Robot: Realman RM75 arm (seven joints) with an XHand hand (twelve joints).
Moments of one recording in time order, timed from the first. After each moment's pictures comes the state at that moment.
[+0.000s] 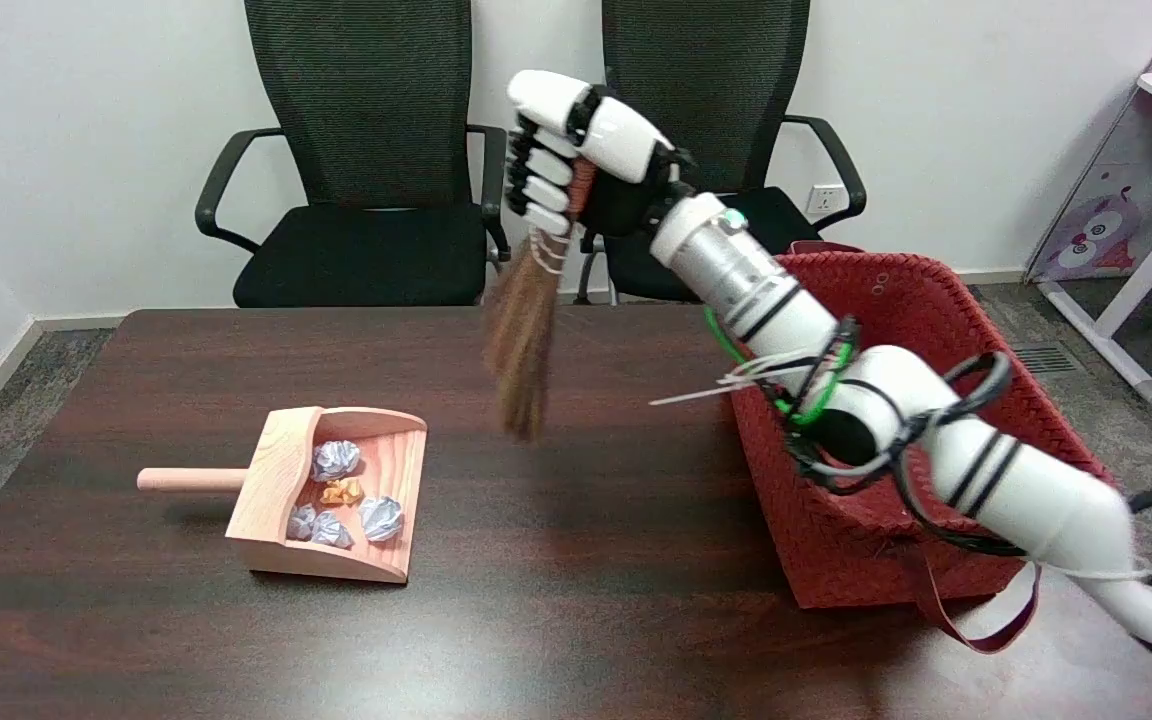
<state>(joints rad) 0.50 -0.97 0.91 -1.40 0.70 -0.44 -1.26</state>
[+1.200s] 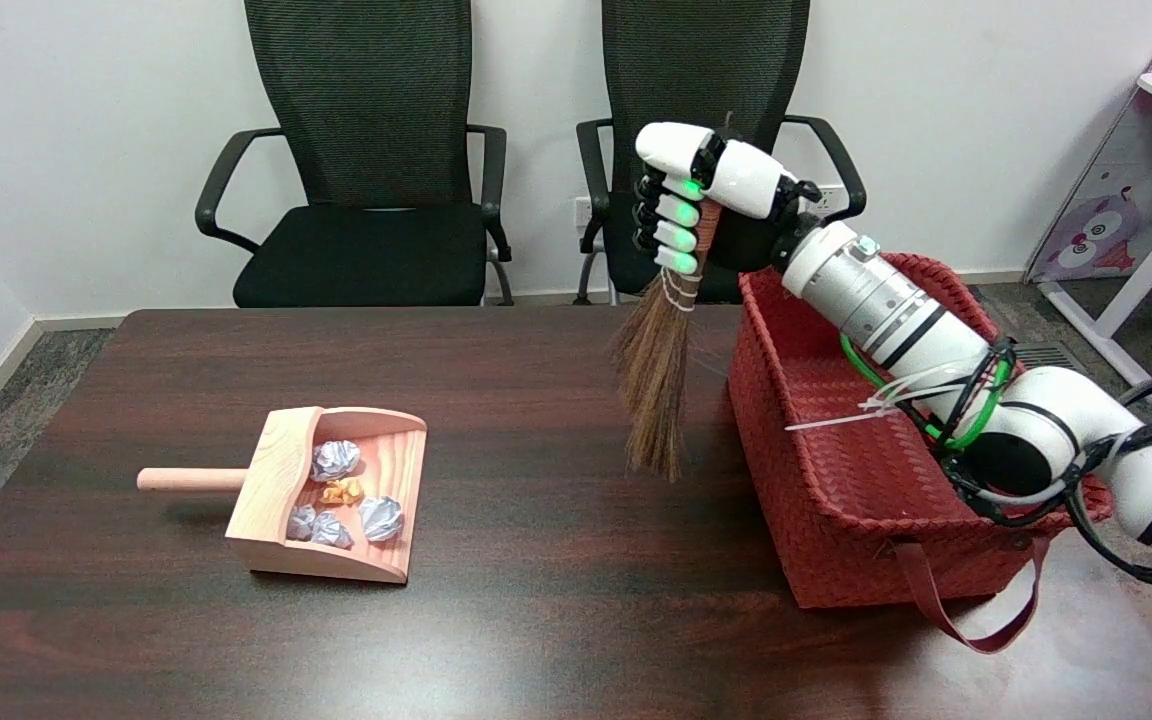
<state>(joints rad) 0.20 -0.65 1.10 -1.63 0.84 -0.38 -1.33</state>
